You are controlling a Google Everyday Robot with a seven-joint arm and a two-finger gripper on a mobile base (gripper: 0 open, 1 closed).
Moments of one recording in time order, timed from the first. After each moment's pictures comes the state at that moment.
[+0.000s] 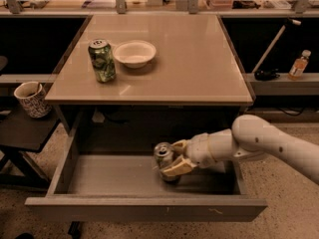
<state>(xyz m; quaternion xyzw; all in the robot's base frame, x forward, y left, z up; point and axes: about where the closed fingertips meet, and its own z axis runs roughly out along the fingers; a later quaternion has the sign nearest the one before) 0.497 -0.040 0.631 -0.57 0.66 0.32 0.36</state>
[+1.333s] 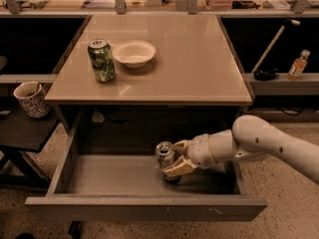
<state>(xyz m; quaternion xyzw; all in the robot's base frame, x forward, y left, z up) 0.497 -0.039 0.630 -0.57 0.66 0.33 0.35</state>
